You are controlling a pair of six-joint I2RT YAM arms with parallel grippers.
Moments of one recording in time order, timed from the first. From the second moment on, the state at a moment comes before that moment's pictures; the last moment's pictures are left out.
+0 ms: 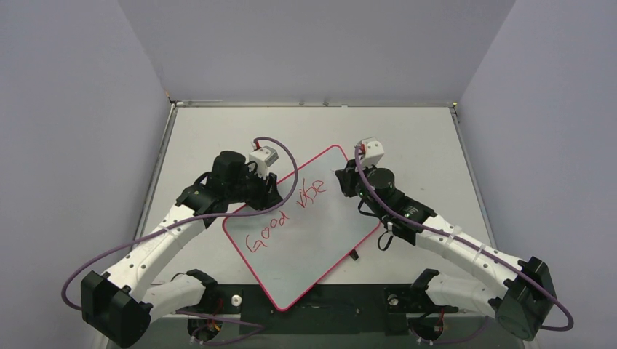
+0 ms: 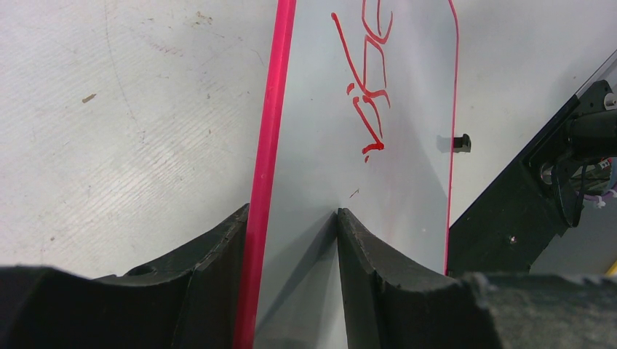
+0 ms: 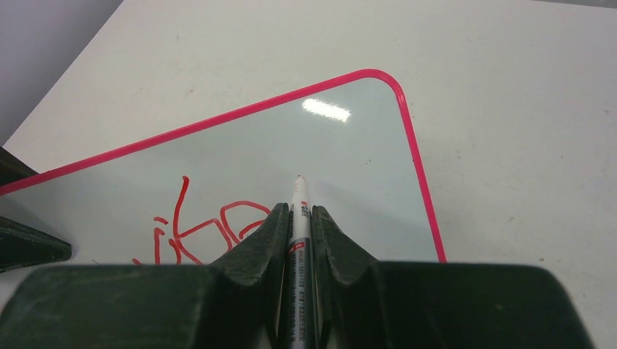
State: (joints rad) left arm -0.52 1.08 0.92 -0.52 0.32 -0.15; right arm 0.77 1.06 0.76 0.03 0.28 0.29
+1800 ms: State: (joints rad) left arm -0.52 1.05 0.91 -0.52 0.31 -0.13; right arm 0.73 1.15 0.72 0.16 0.11 0.30
